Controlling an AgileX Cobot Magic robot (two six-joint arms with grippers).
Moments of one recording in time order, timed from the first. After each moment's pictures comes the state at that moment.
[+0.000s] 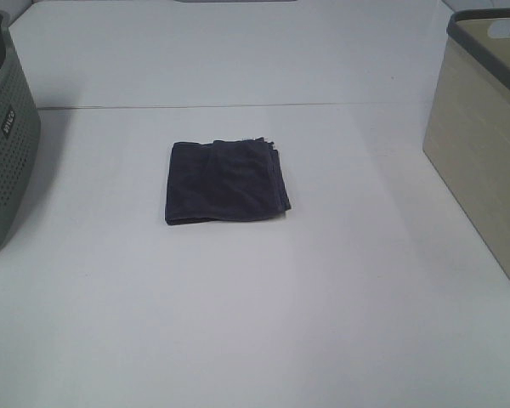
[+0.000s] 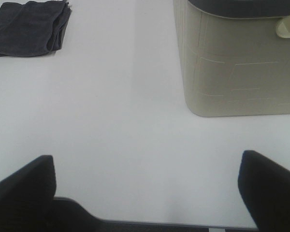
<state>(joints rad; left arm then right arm) 0.04 0.00 -0.51 -0.03 1.05 0.07 0.01 0.00 -0.45 0.05 1.11 -0.06</state>
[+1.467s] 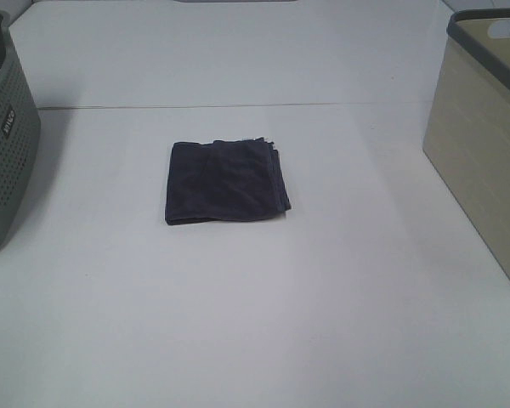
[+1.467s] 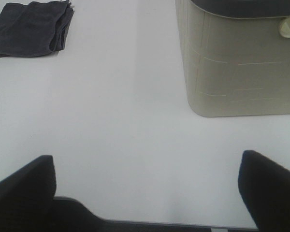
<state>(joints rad) 0.04 0.00 -0.51 -0.03 1.05 0.07 0.01 0.00 -0.45 0.06 1.11 -0.06</state>
